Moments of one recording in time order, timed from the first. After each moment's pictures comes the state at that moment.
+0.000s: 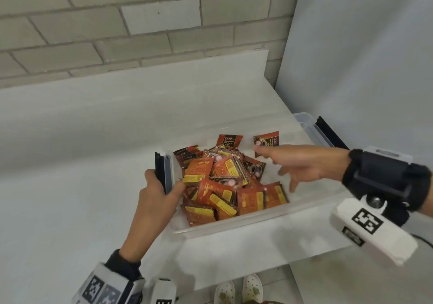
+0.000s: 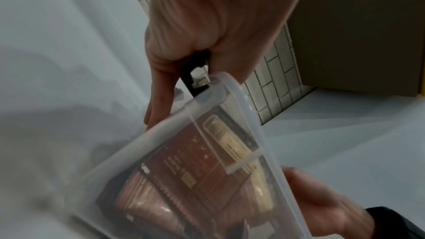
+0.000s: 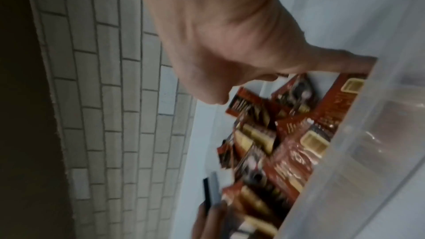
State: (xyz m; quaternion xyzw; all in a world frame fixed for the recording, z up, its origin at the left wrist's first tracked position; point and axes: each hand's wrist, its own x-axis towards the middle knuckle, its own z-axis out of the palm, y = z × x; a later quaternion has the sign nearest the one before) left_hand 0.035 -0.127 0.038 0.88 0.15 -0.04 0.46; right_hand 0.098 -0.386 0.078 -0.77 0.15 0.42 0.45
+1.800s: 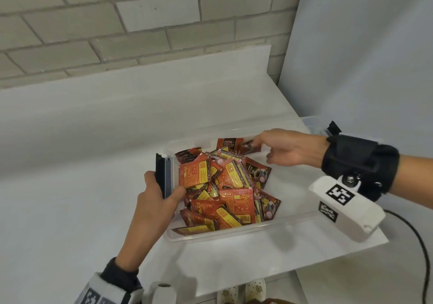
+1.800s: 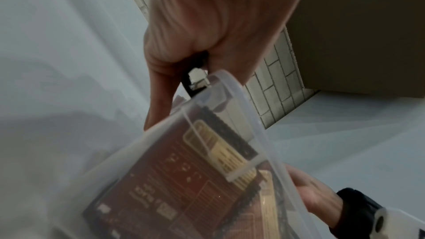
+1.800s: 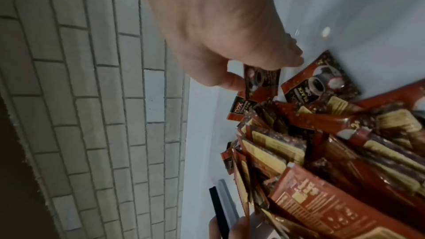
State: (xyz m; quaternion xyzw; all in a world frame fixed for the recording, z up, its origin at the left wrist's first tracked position) left_hand 0.038 -0.126 0.035 0.88 0.15 -0.06 0.44; right_hand 0.131 -0.364 0.082 -0.69 0.22 0.33 0.61
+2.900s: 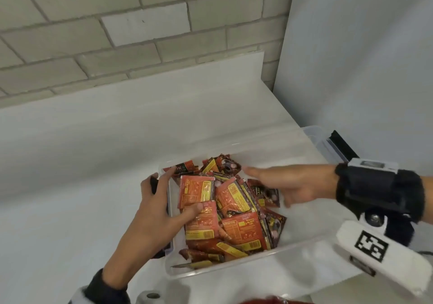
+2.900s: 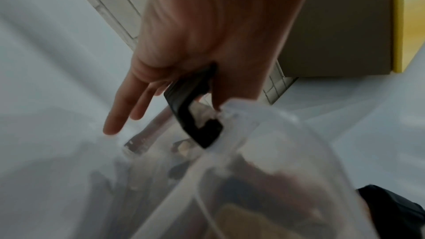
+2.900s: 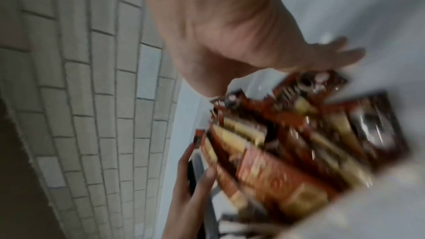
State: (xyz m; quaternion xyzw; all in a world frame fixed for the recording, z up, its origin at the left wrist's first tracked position) left_hand 0.071 -0.119 0.048 0.92 0.02 -0.13 0.37; right_hand 0.113 -0.365 0.068 -0.71 0.09 0.50 0.48
